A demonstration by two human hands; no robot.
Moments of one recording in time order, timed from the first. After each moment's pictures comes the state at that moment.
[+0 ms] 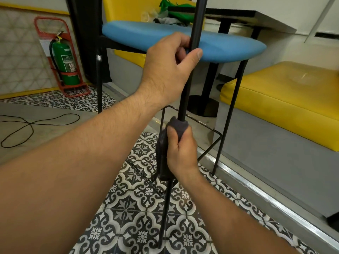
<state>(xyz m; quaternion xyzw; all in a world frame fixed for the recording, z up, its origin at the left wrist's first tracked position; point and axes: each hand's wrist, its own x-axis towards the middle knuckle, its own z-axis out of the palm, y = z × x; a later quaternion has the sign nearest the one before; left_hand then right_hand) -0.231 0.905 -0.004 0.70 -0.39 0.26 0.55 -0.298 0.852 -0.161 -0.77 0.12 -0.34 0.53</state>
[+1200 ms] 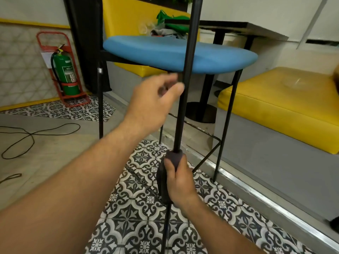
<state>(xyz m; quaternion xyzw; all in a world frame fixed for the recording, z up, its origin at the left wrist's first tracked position) -0.236 0.936 -0.033 0.73 -0.38 0.17 0.54 -0.323 0.859 -0.201 -0.79 0.15 -0.20 0.55</state>
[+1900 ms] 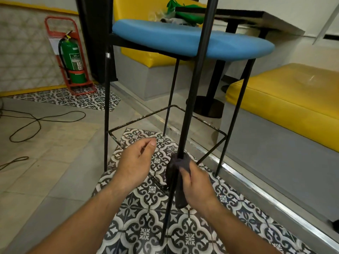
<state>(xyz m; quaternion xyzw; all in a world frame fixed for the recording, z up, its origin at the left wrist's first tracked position) -0.263 0.989 -0.182 0.80 -0.18 -0.01 0.58 -0.356 0.833 -0.224 -0.86 0.14 -0.15 0.47</state>
